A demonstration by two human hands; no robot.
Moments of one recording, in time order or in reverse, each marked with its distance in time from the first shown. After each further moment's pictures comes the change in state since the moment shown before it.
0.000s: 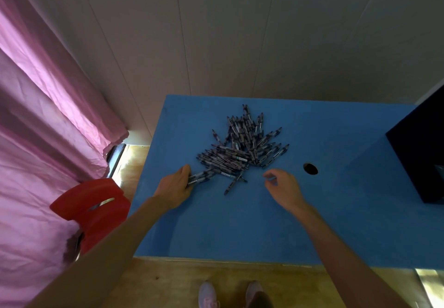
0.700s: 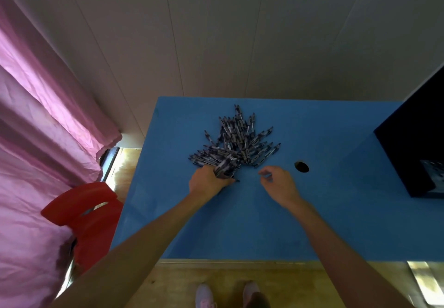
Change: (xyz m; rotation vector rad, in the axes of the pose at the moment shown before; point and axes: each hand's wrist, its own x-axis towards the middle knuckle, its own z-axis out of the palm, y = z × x) left_hand 0.034 0.110 0.009 -0.504 -0.019 -0.276; right_hand 0.002 0.004 -0.011 -0.007 0.014 0.013
